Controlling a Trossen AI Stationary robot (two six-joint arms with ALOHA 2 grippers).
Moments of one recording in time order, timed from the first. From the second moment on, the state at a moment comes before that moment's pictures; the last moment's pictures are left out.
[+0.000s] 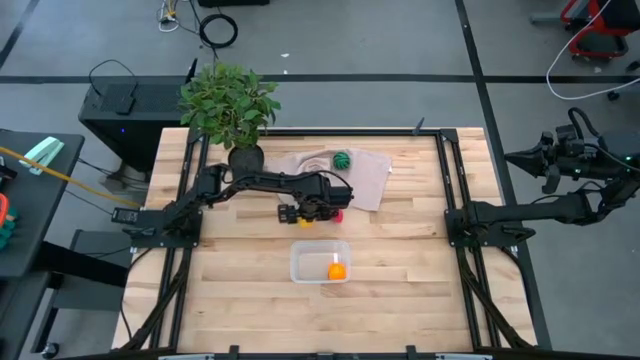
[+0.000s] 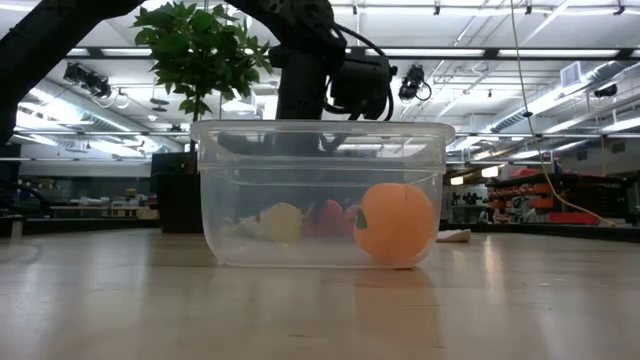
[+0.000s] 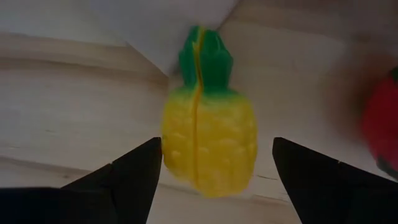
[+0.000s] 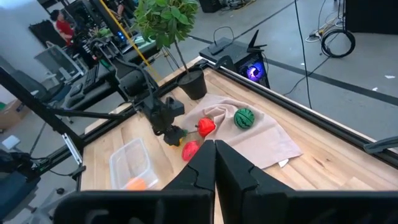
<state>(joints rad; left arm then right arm) 0.08 2.22 1.75 -1.13 0.00 -1.62 -0.04 0.27 1.44 -1.47 0.26 0.50</state>
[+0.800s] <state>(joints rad) 0.08 2.22 1.74 -1.10 -0.05 -1.61 -0.04 0.27 1.44 -1.47 0.26 0.50</state>
